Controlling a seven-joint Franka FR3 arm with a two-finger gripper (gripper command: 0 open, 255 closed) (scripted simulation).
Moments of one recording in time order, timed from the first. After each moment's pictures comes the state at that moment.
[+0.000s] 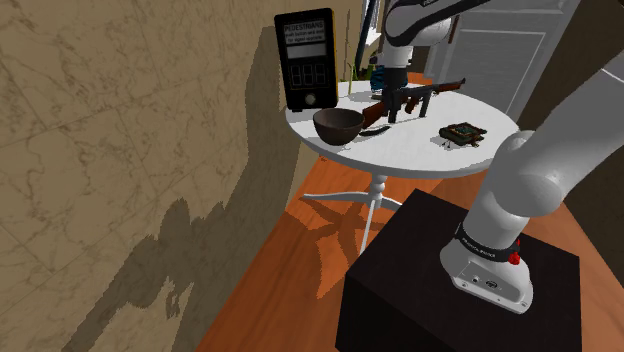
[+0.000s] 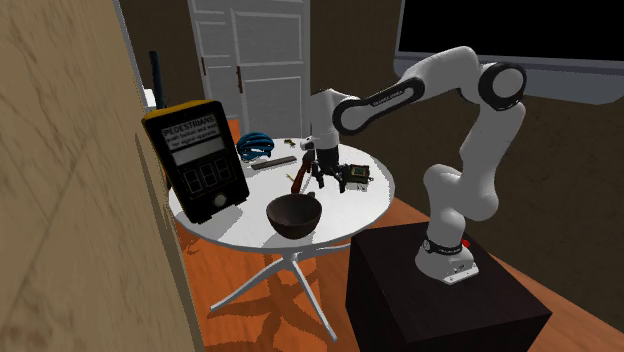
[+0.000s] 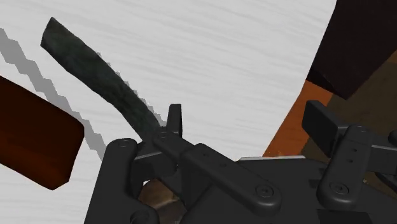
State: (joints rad) arm 0.10 -0.36 -0.47 -2.34 -0.08 1.86 -0.99
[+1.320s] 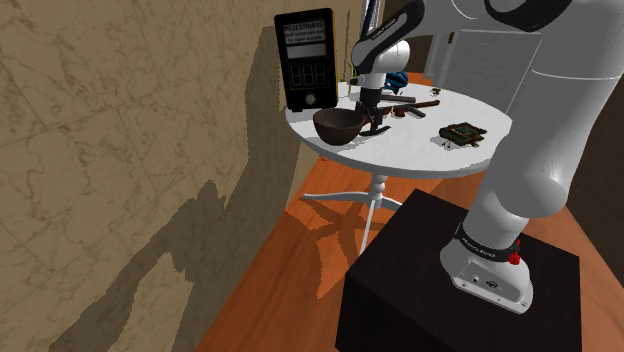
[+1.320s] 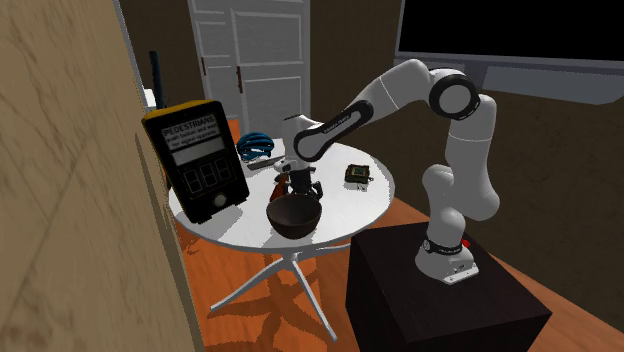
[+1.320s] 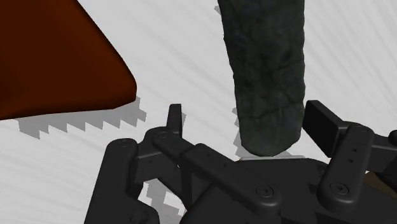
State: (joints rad) arm 0.16 0.08 -0.59 -2.15 0.16 2.08 -1.59
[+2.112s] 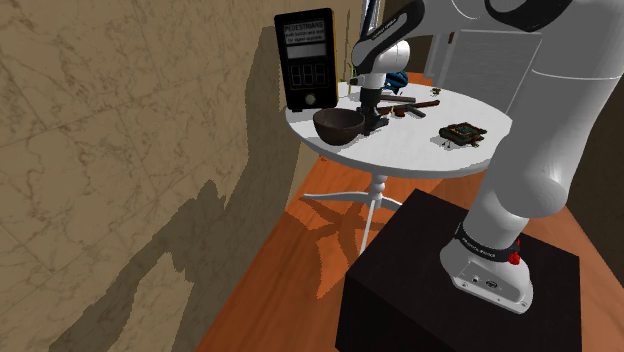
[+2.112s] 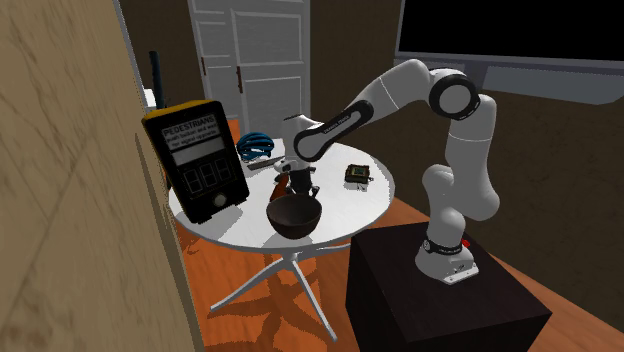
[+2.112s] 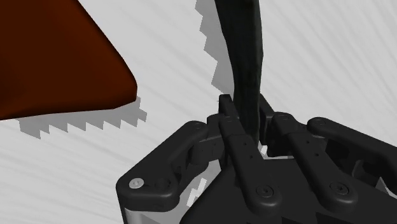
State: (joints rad) arm 0.16 0.08 -0.59 -2.15 0.16 2.08 -1.59
